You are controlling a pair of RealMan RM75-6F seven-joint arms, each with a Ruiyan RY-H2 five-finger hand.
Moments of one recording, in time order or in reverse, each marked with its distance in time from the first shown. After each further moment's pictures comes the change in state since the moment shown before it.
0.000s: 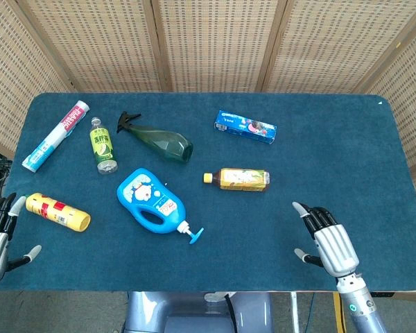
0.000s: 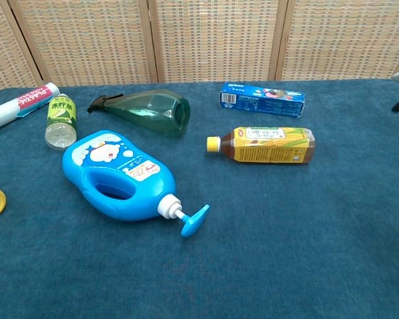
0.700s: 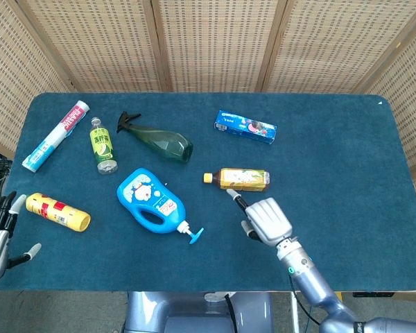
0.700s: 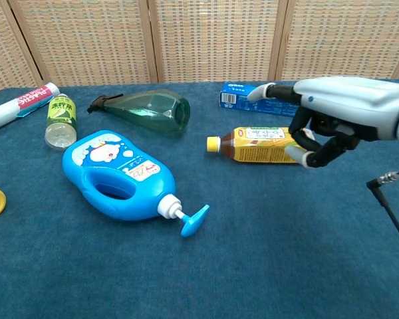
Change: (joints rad) left arm -0.011 -0.010 -0.007 0.022 -0.020 -0.023 -0.007; right arm 0.340 -0.085 0.201 -0.282 0.523 -0.448 -0.538
